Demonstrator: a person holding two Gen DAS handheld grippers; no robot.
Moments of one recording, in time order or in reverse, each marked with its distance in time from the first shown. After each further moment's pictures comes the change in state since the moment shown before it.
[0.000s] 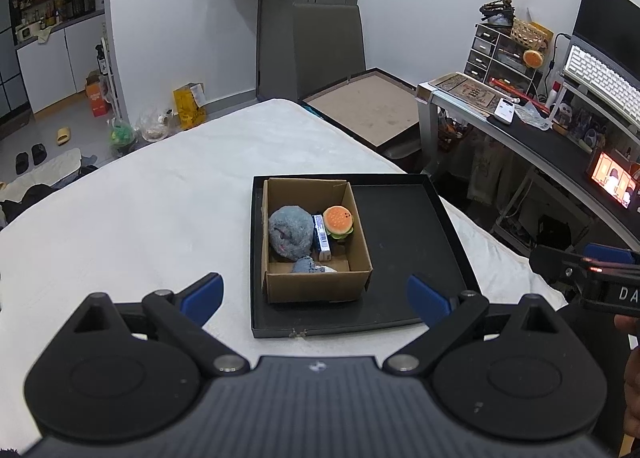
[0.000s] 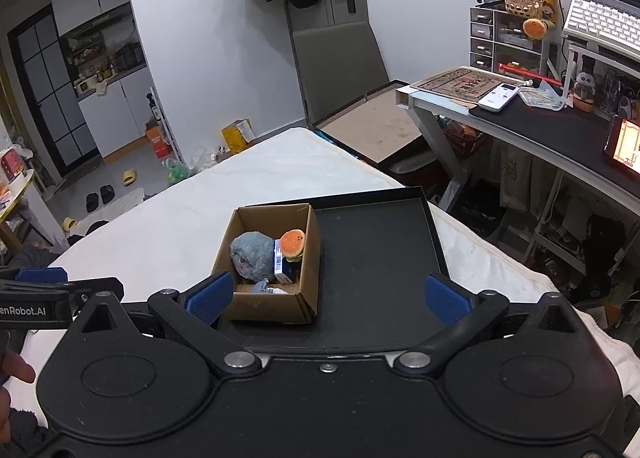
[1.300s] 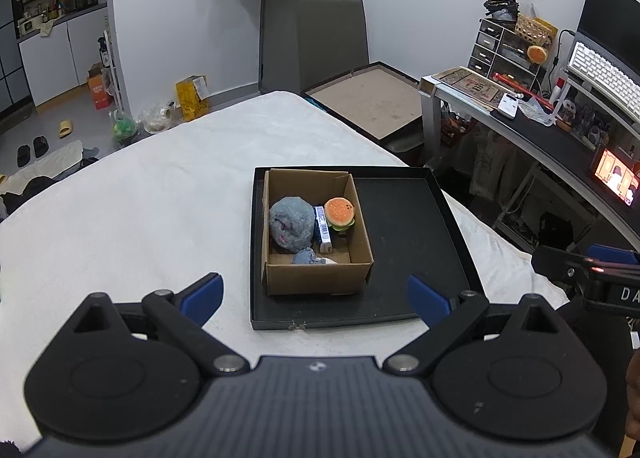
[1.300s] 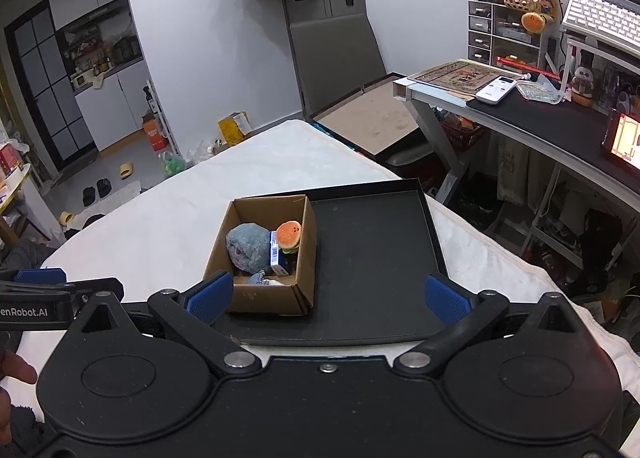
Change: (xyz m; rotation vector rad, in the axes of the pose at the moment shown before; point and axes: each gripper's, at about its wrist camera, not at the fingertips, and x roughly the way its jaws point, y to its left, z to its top) left arm 0.005 0.002 -0.003 -0.007 0.019 0.008; right arm 0.001 -0.001 -0.004 -0.001 0.019 -0.010
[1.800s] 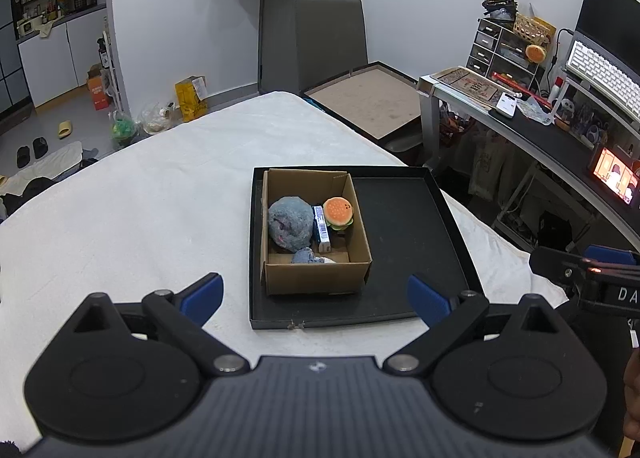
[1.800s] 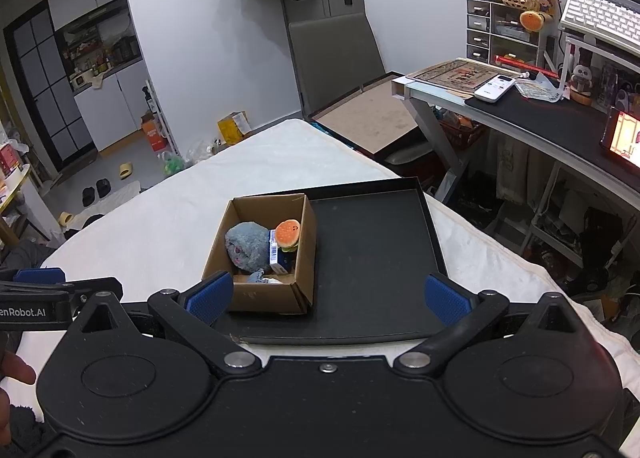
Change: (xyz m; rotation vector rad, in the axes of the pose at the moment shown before) left arm 0.000 -0.003 -0.001 0.003 -0.001 0.002; right arm 0.000 -0.002 -0.003 0.004 0.001 -0.001
